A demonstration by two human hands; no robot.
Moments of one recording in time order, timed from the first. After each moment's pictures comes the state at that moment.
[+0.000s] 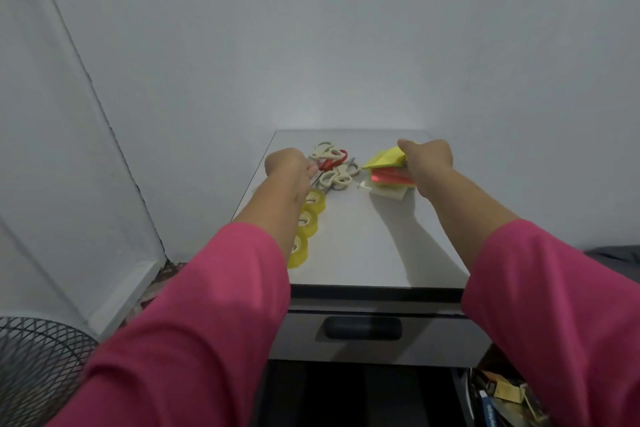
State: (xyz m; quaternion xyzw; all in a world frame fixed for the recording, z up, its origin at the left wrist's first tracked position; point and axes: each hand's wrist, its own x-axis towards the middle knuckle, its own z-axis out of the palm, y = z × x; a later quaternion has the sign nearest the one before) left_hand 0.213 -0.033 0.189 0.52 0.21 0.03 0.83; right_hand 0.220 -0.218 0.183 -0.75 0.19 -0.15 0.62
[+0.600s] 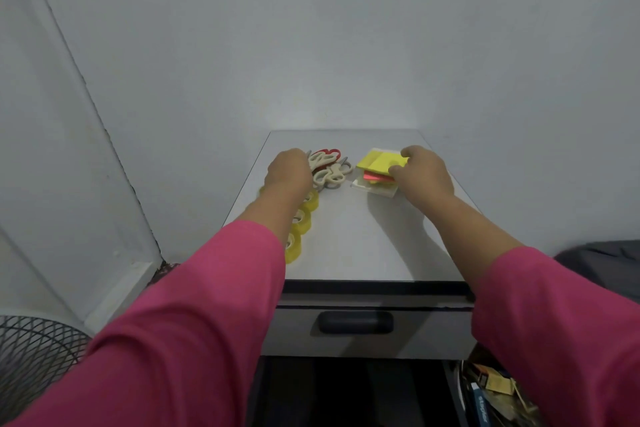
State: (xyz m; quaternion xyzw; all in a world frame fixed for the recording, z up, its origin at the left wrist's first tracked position) left_hand 0.208 -0.033 0.172 0.95 0.10 0.11 0.26; right_hand 0.187 -0.228 0.168 -0.91 0.09 -0.18 0.35
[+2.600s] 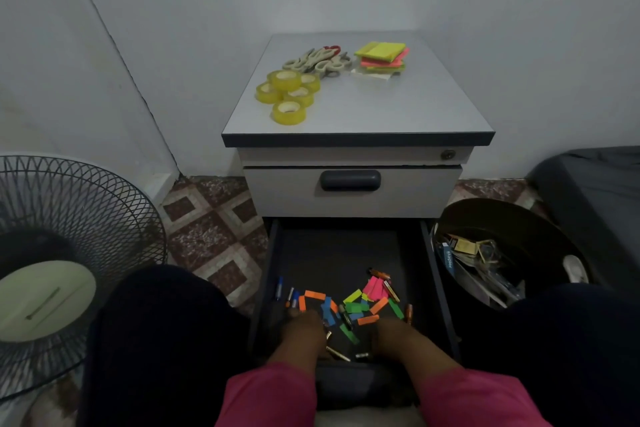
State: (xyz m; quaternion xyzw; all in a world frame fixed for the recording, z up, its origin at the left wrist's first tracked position) left_hand -0.104 -0.039 -0.132 0.91 0.13 -0.36 0.13; right_hand -0.102 -0.200 -0.129 -0.90 0.06 0.42 0.14
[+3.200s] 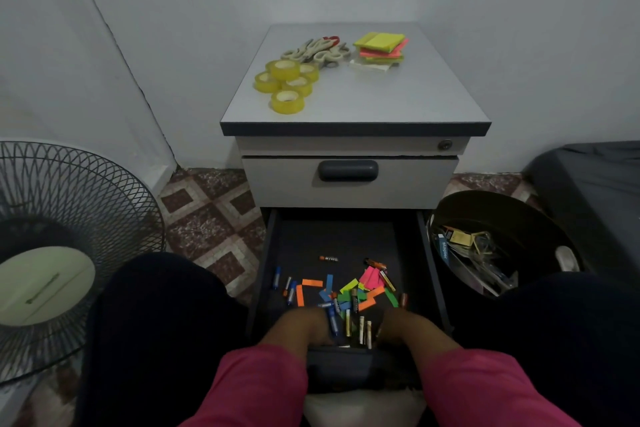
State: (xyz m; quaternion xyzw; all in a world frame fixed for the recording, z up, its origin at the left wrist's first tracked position) left_hand -0.100 -0.044 -0.109 0.88 -0.07 -0.46 0.07; right_hand -0.107 -0.211 -0.106 -0.90 0.02 0.43 0.11
